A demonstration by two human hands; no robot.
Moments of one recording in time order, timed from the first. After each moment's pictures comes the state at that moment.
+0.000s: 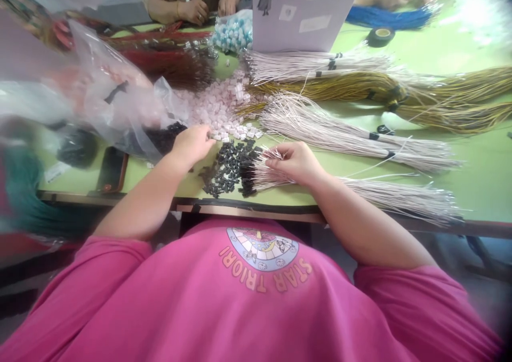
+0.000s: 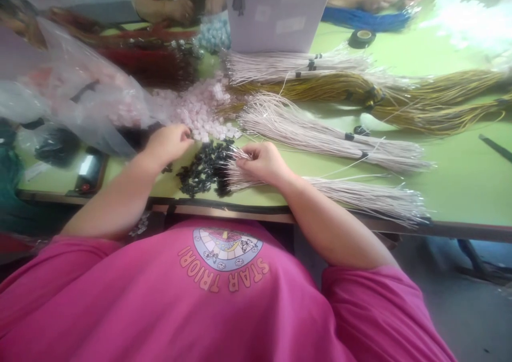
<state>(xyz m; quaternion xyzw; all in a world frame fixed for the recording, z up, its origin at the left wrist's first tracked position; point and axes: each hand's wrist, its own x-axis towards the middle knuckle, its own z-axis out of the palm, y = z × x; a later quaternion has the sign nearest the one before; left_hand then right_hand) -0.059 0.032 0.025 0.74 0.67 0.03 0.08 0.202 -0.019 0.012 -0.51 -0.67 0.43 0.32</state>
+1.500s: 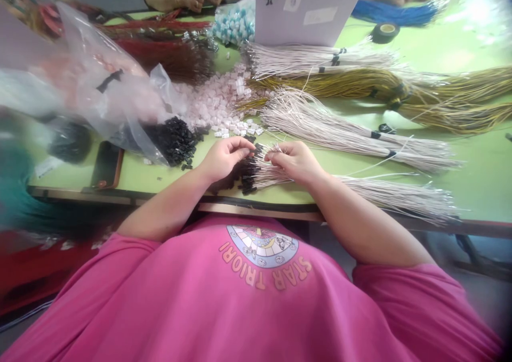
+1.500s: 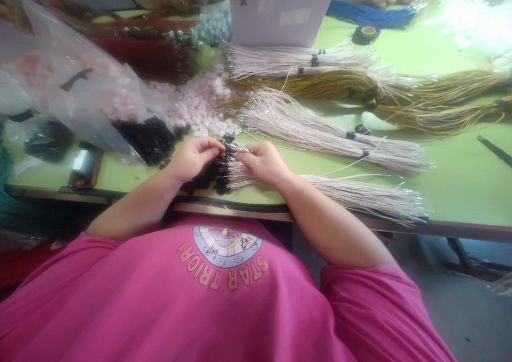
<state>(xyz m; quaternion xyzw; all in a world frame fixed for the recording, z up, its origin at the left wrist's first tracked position) 0.000 -0.011 0.008 0.64 0.46 0.35 0.50 0.196 -0.024 0.014 -0.53 -0.62 0.49 0.30</state>
